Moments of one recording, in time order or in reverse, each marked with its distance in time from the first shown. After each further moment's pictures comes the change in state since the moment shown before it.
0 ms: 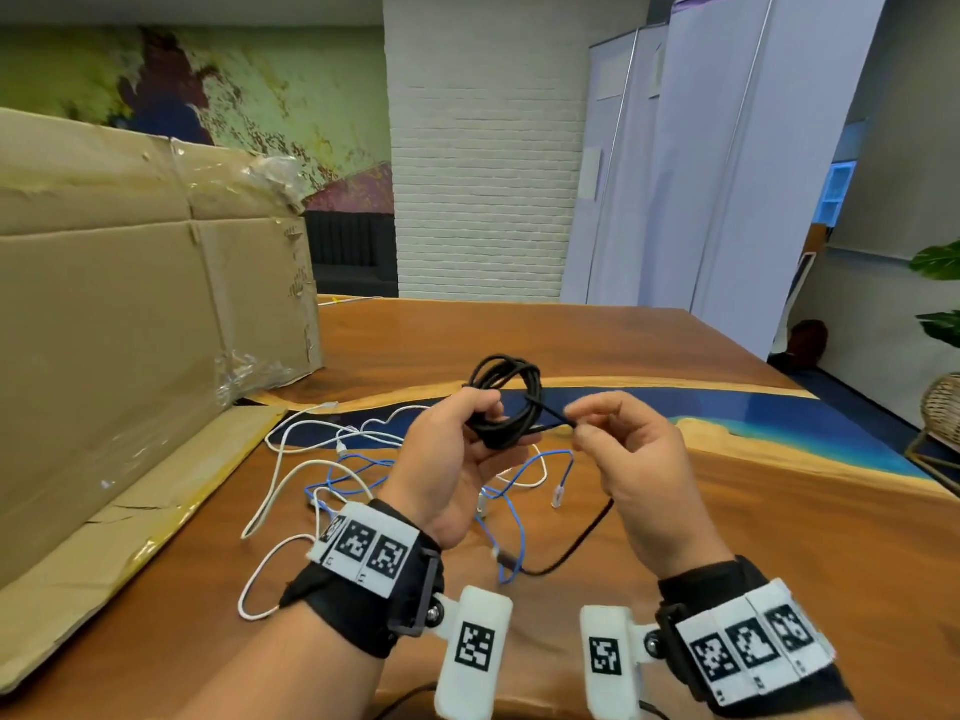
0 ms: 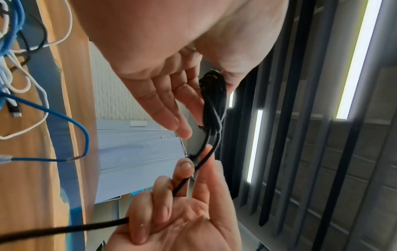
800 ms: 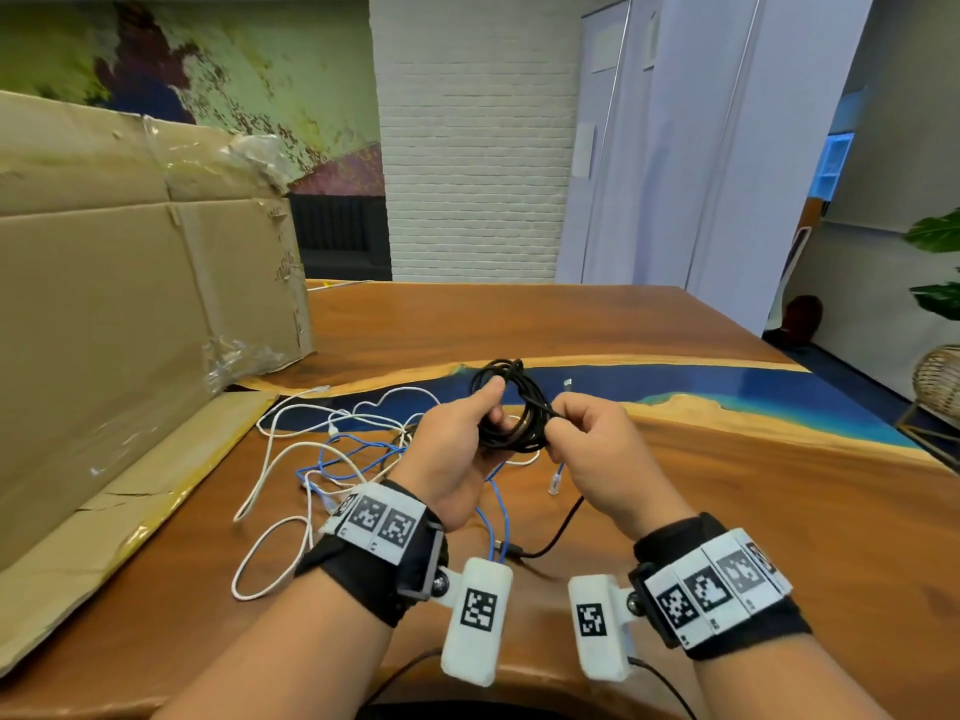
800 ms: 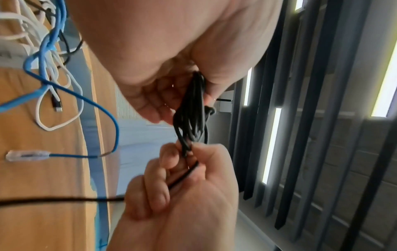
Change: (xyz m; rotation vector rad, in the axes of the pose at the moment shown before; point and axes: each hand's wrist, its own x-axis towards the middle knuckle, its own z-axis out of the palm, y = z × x) left_hand 0.016 -0.028 0.000 0.134 0.058 -0.093; right_hand 0.007 0.010 0.007 -0.322 -0.180 0.106
